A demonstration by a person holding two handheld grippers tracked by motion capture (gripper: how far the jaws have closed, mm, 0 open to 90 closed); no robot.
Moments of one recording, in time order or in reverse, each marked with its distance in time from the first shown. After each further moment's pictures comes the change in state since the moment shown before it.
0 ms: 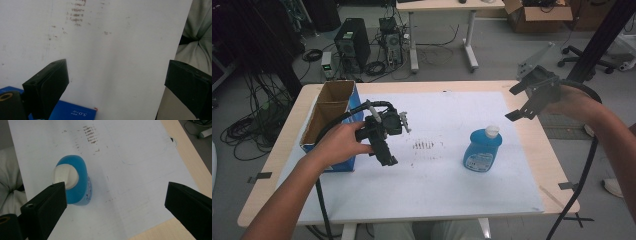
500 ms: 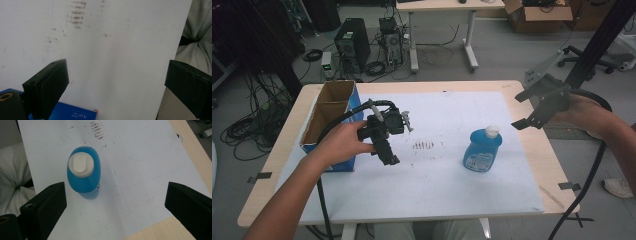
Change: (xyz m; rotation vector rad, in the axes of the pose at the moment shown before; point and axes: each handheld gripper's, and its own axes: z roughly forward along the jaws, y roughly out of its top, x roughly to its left) left arm 0.000 0.004 0.000 -0.004 -0.001 0.005; right arm 0.019 -0.015 -0.008 -0.003 0.009 -0.003
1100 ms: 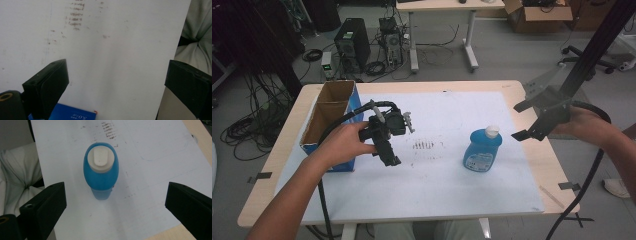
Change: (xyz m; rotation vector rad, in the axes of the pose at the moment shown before) left arm -0.002 0.003 0.001 0.003 0.001 0.013; right arm 0.018 -0.015 0.009 -0.031 0.046 -0.002
